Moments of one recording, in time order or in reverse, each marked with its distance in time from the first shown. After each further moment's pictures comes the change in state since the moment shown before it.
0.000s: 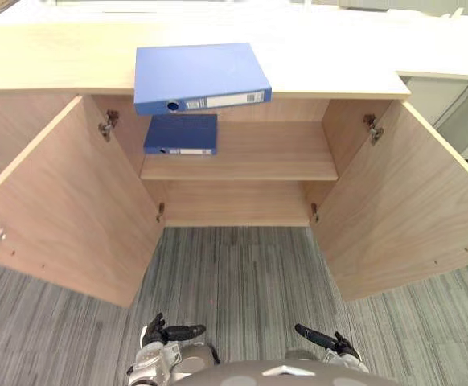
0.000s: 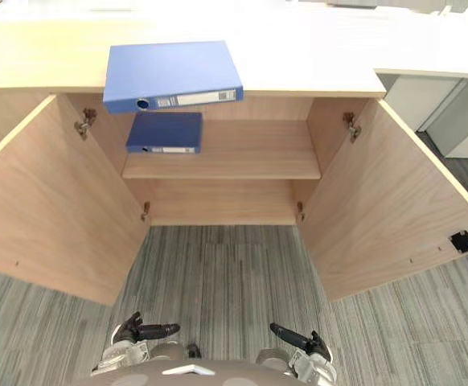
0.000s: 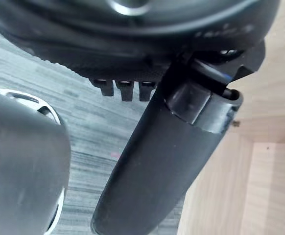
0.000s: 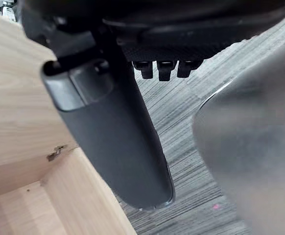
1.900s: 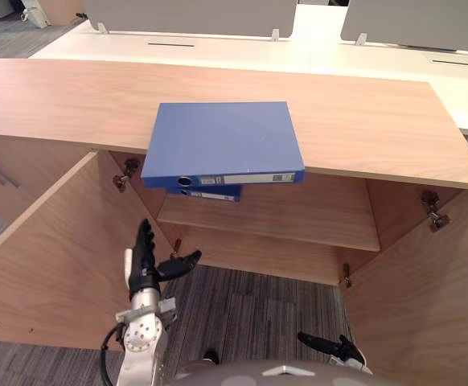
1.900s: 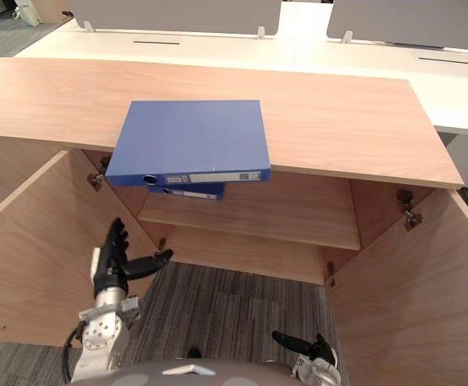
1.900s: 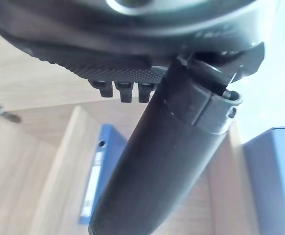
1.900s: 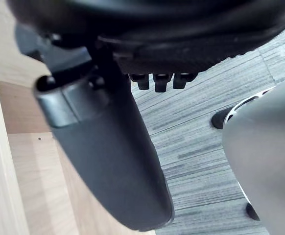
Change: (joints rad) left arm 0.291 -0.018 -0.213 -1.111 0.012 -0.097 0.162; right arm 0.035 -0.048 0.100 0.016 -0.016 -0.029 -0.028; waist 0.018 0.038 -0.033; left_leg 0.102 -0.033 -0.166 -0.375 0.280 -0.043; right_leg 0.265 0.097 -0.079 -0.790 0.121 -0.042
